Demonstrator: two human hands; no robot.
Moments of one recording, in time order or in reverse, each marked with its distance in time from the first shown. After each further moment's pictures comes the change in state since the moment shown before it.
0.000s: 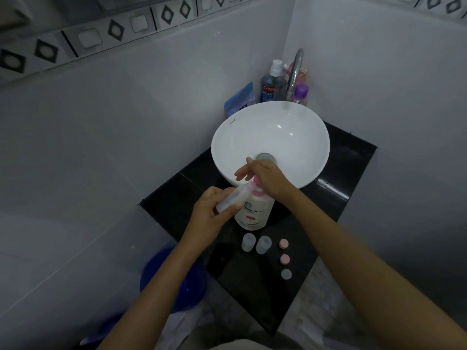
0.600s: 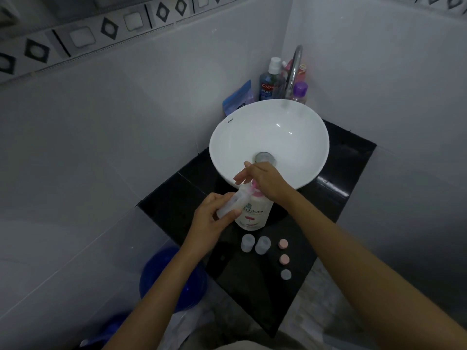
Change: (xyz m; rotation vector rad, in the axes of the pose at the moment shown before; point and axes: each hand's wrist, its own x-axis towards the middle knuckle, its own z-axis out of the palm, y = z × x) left_hand -0.003 -0.010 0.007 -0.094 -0.014 -0.060; right_hand 0.007 0.011 0.001 0.022 -0.022 0.028
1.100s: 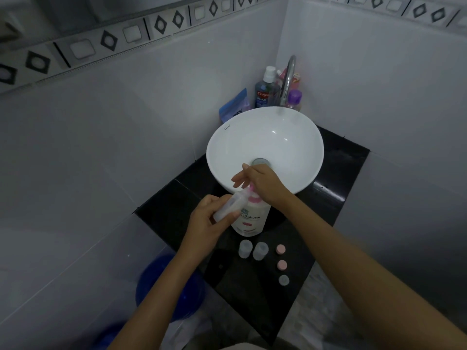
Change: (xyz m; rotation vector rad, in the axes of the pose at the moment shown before) left_hand 0.000 0.012 -0.002 0.019 0.012 0.067; right_hand 0.001 -0.005 -0.002 0.031 0.052 -0.051
